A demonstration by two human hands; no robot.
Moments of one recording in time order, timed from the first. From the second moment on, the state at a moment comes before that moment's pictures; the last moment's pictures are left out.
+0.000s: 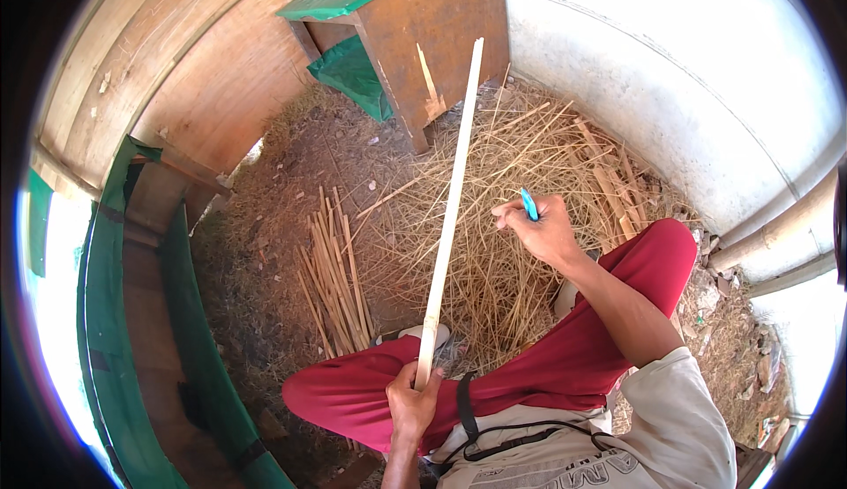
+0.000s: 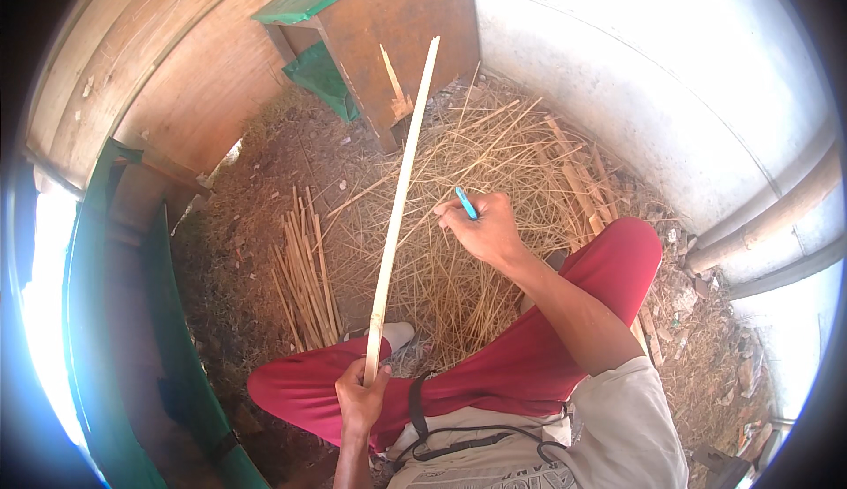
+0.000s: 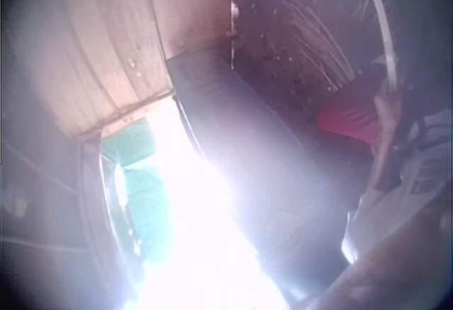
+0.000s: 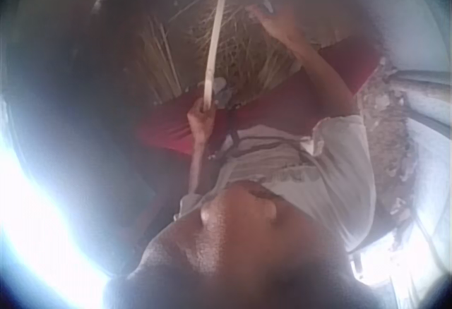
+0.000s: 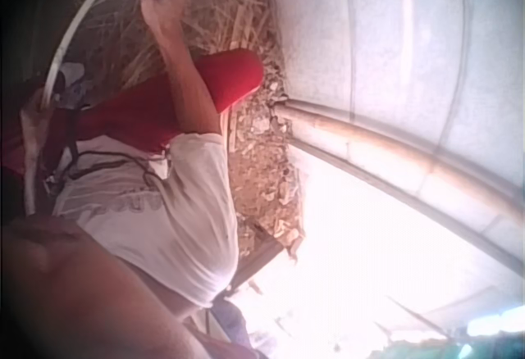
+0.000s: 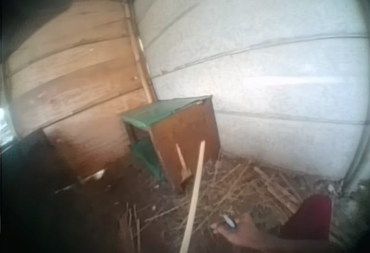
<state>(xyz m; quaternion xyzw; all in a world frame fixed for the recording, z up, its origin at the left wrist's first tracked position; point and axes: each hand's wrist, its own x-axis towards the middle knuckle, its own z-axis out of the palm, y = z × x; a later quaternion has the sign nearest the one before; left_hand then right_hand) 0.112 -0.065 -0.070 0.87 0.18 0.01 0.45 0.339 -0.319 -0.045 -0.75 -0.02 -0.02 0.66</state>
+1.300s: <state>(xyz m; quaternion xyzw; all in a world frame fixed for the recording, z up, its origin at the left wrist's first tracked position) 0.119 -0.067 -0.050 0.92 0.17 0.04 0.36 0.340 -0.325 -0.054 -0.67 -0.09 -0.08 0.73</state>
